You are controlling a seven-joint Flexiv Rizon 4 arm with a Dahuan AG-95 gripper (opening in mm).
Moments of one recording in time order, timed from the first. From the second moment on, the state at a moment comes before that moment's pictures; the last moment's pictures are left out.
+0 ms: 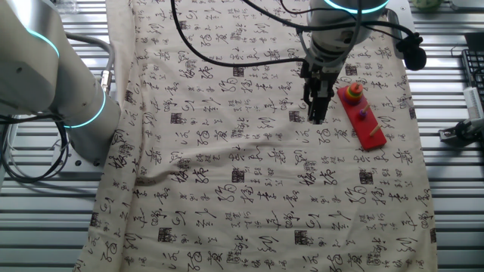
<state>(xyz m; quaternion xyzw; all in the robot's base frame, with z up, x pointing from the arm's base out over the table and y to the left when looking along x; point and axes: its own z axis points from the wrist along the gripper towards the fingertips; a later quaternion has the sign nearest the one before) 0.500 0.000 0.170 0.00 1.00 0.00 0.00</state>
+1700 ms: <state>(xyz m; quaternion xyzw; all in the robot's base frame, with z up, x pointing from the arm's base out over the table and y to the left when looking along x) 0.500 0.000 0.170 0.03 1.00 0.01 0.02</state>
